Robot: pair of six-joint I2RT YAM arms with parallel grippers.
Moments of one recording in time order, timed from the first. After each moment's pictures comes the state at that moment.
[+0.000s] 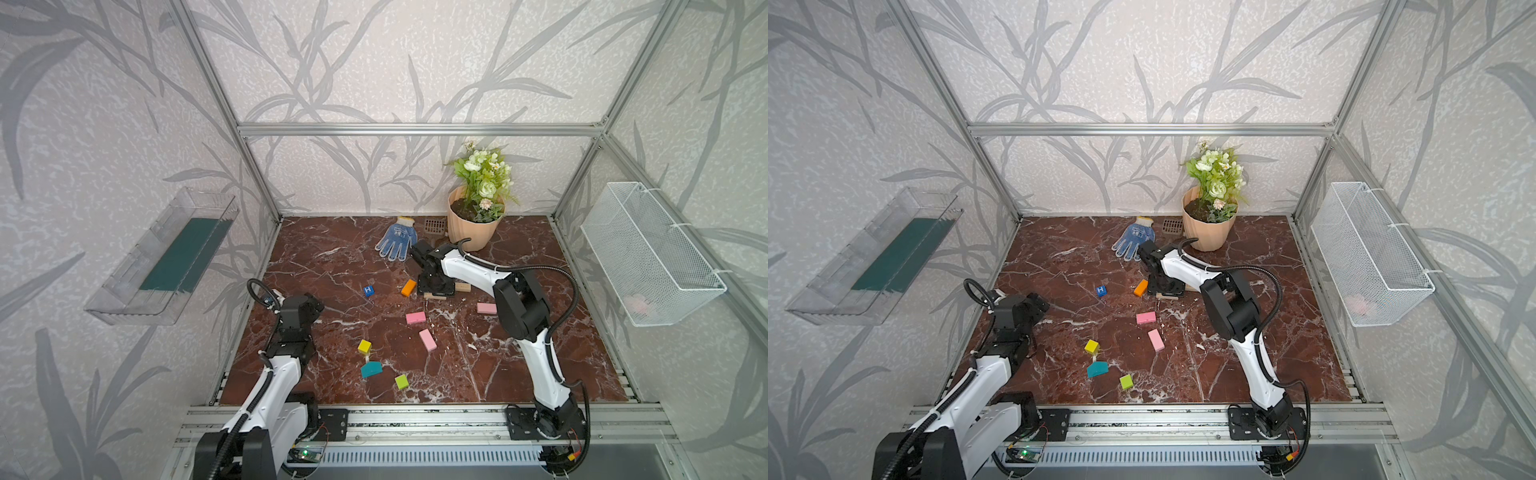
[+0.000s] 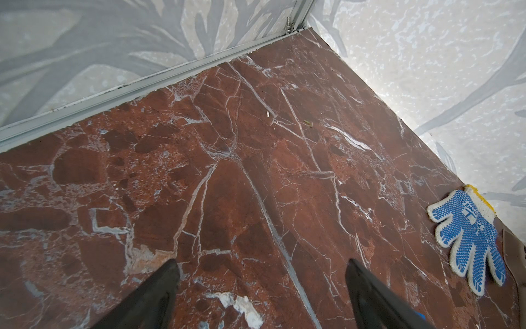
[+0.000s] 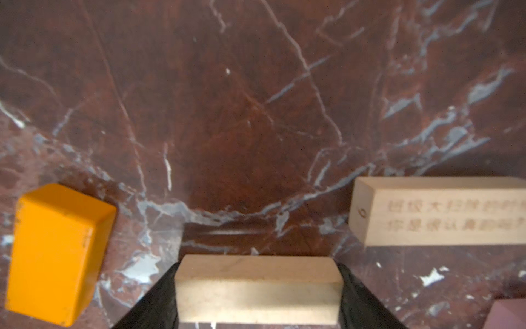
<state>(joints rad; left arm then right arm) 0.05 0.92 0.31 0.02 -0.33 -0.71 0.65 2.23 1.74 -0.97 0.14 0.76</state>
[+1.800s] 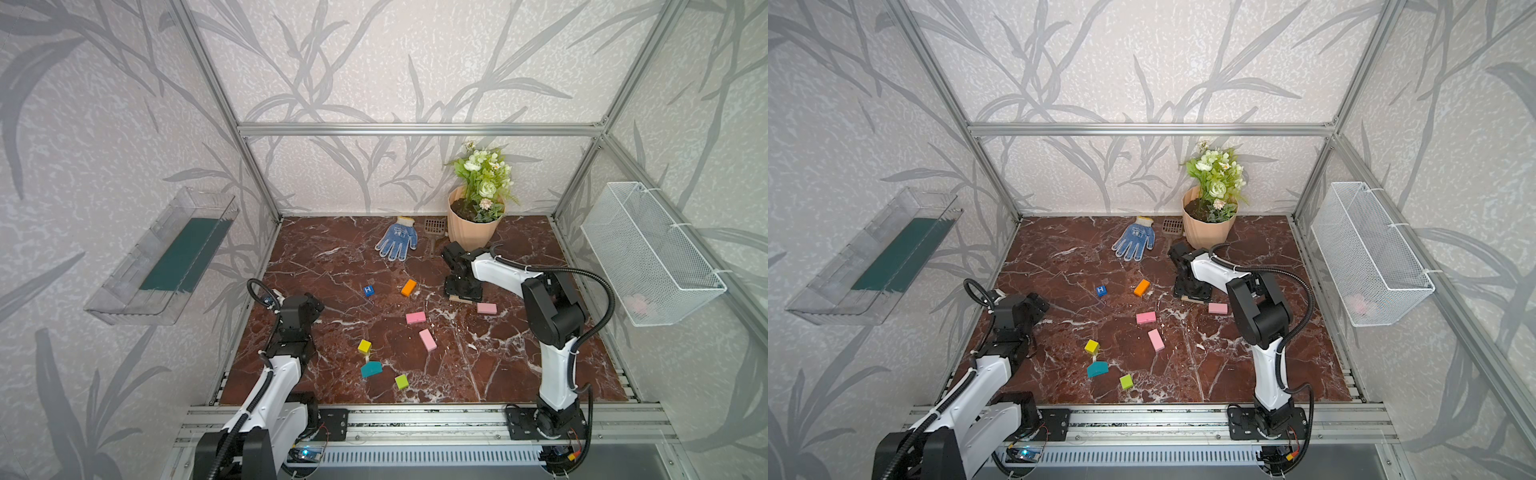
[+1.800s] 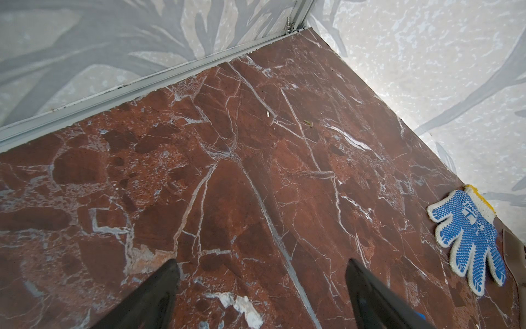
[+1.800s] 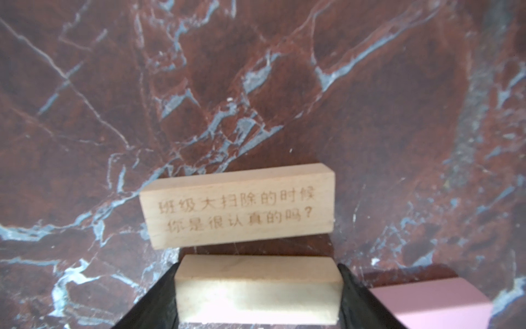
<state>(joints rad) 0.05 0.92 0.31 0.02 -0.33 -0.71 0.49 2.04 1.43 -0.82 0.14 0.69</state>
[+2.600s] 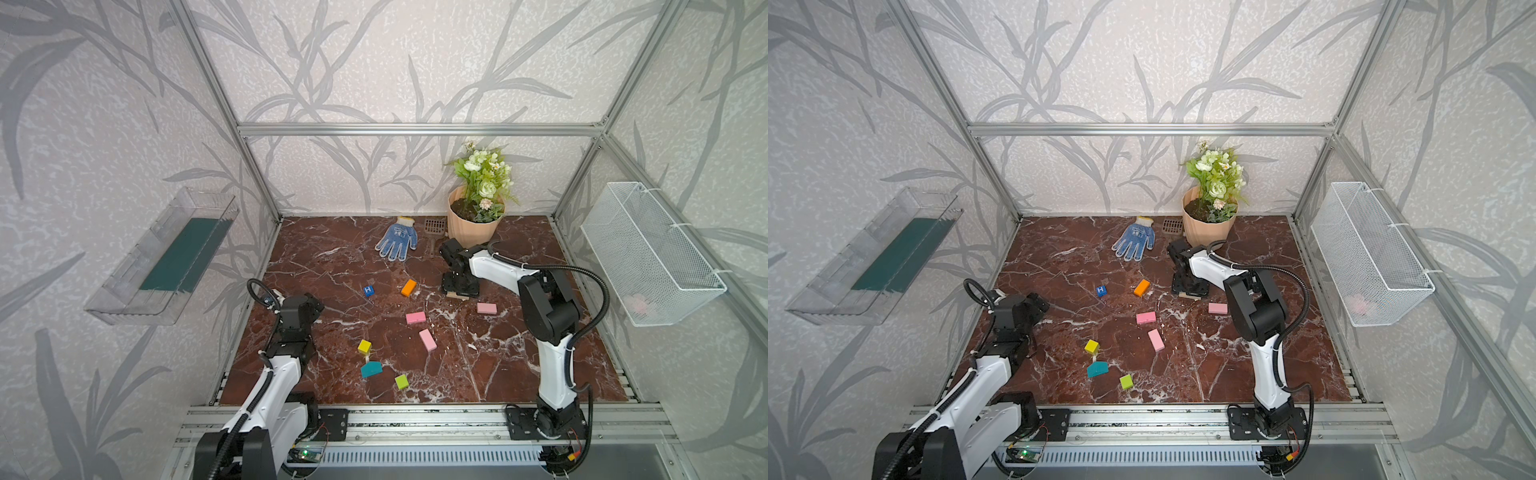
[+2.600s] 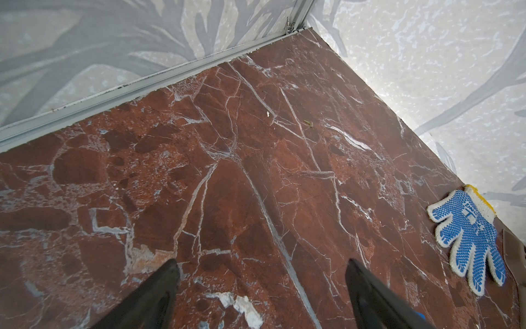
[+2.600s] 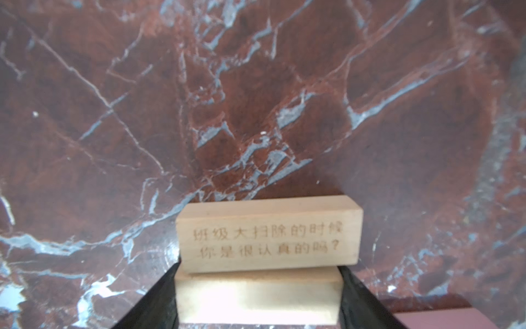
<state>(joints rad) 0.05 0.92 0.31 0.02 -0.33 -0.71 0.49 2.09 1.50 -0.83 0.12 0.66</state>
